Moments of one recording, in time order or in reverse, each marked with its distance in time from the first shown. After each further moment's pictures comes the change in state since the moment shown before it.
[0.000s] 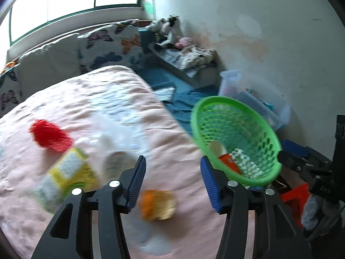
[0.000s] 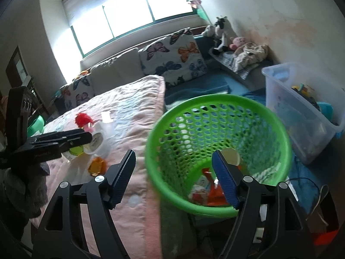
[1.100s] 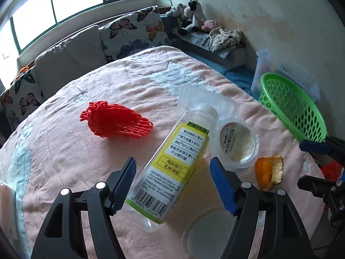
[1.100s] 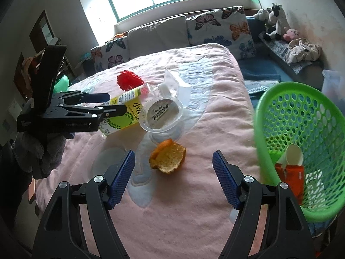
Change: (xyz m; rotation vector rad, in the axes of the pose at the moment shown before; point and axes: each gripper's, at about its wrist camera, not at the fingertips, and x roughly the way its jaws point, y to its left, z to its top) left arm 0.010 0.117 -0.017 0.100 0.108 0.146; right arm 0.084 0.127 -0.017 -0.164 0.184 0.174
